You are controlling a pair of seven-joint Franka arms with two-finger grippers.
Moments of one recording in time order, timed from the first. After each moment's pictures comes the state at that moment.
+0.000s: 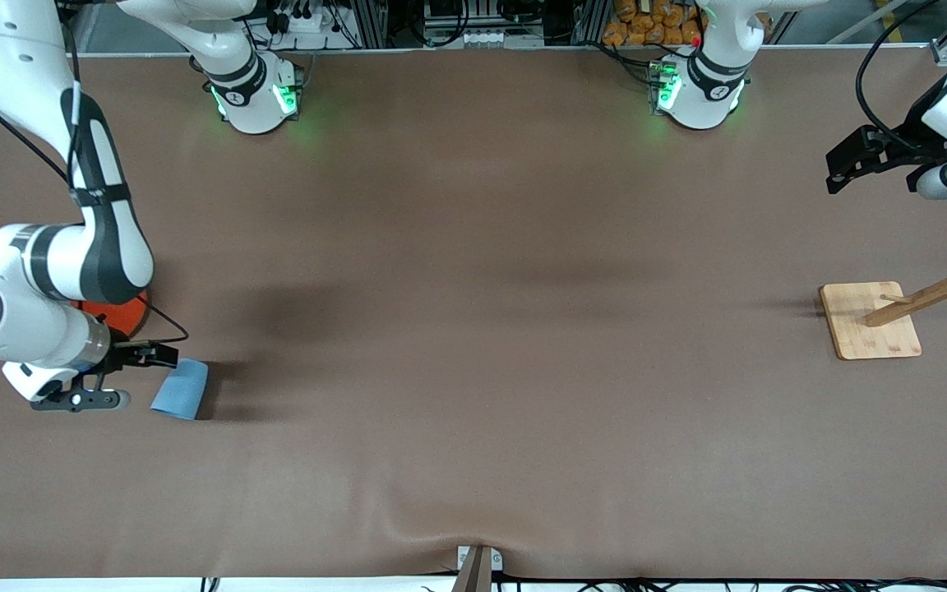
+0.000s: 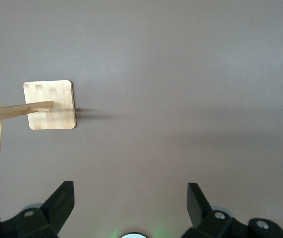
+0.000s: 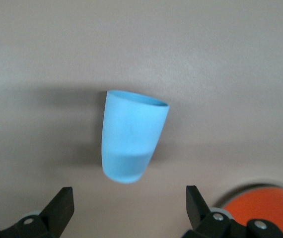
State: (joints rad) left arm 0.00 -0.05 -0.13 -1.54 0.03 1.47 -0.12; right arm 0.02 0.52 -0.09 -1.68 -0.01 2.17 -0.08
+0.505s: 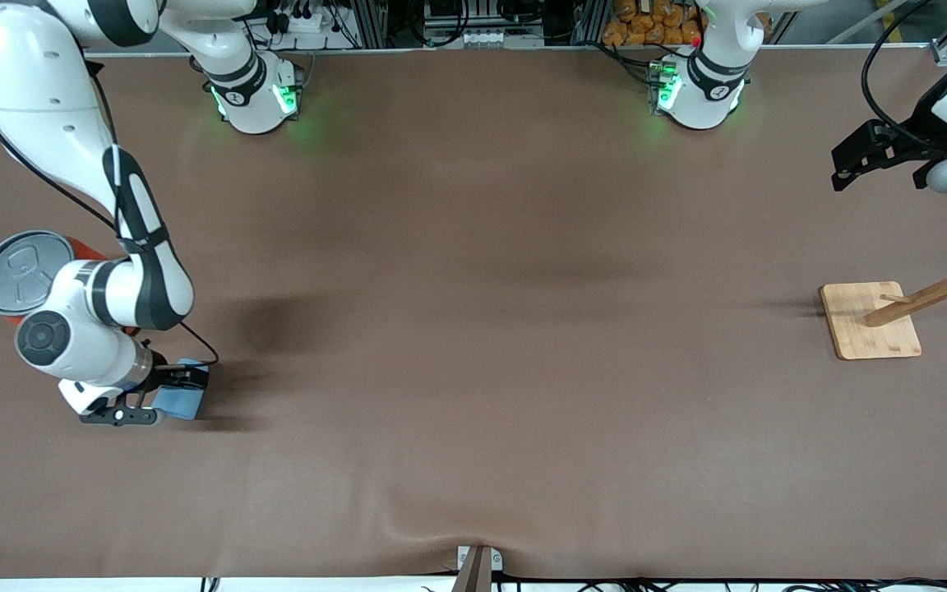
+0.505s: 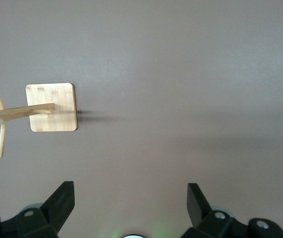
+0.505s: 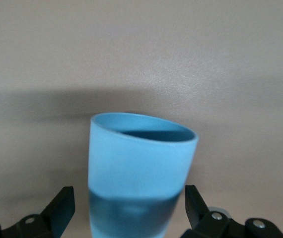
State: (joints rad) left arm 0.00 -0.05 -0.13 -1.52 0.03 1.47 -0.12; right arm 0.02 0.69 -0.09 -1.69 0.01 2.38 -0.02
